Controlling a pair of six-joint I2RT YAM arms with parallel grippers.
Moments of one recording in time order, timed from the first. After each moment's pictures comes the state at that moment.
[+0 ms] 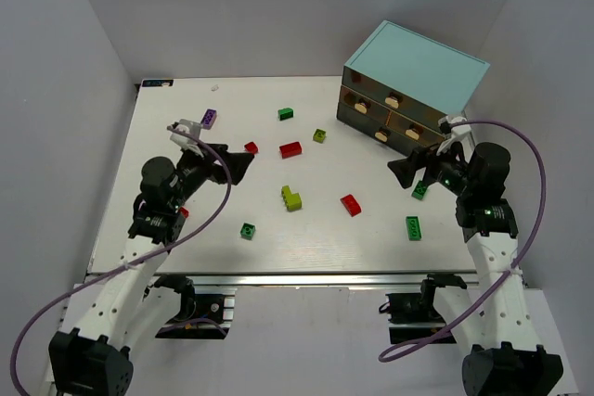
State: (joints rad) left arm -0.23 0.77 0.62 0.18 0.37 -0.36; right arm -0.04 0.77 0.78 -0.27 -0.64 0.00
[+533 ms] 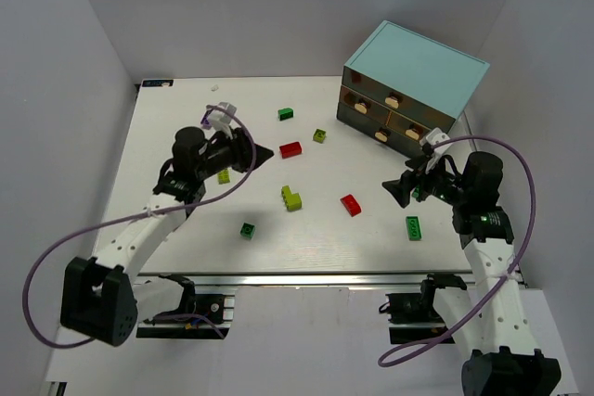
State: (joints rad) left arm -0.30 1.13 0.75 0.19 0.56 -0.45; right arm -0.03 0.74 0.70 -0.34 -0.79 -0.28
